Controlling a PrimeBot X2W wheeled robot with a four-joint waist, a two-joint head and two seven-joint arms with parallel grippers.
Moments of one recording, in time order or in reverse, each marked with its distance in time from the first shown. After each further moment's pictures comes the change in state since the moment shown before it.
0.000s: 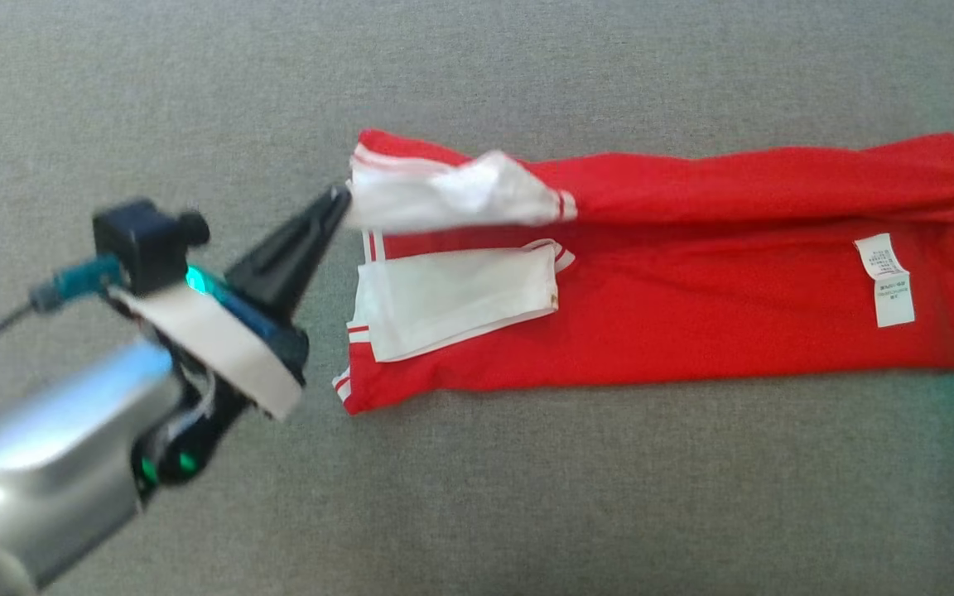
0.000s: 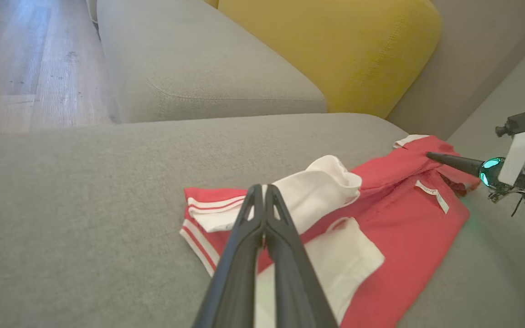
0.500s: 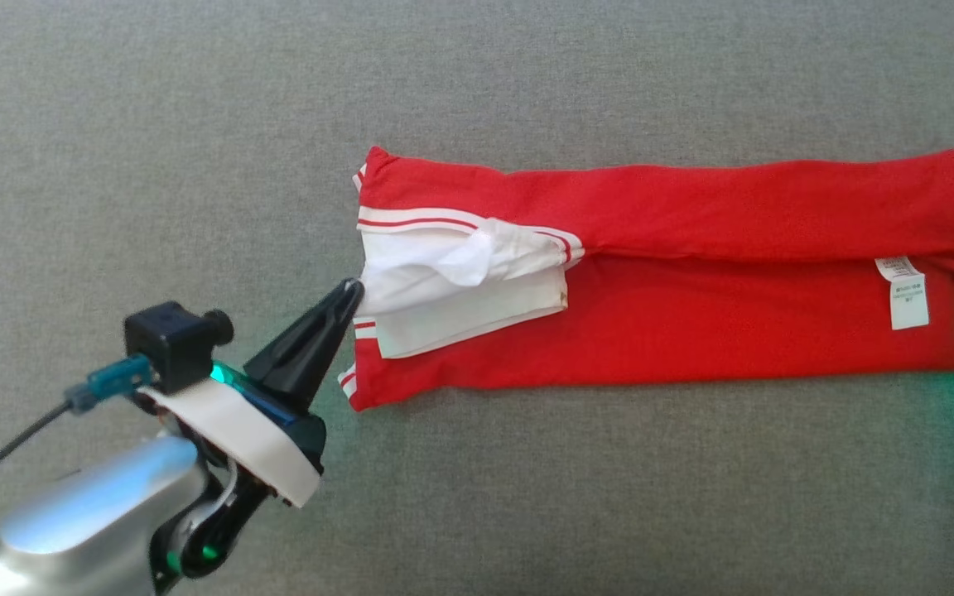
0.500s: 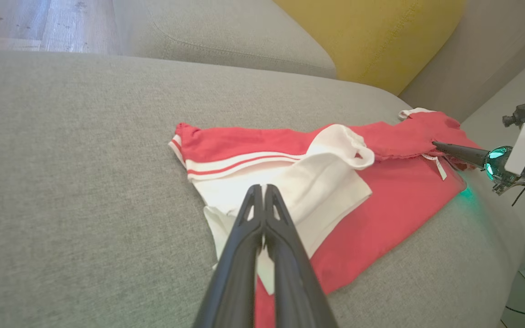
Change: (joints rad) left arm 0.177 0.024 0.012 -0.114 0.029 0.089 -0.024; right arm 0.157 0.038 -0.105 -0.140 -0.038 0.000 0.079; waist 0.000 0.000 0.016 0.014
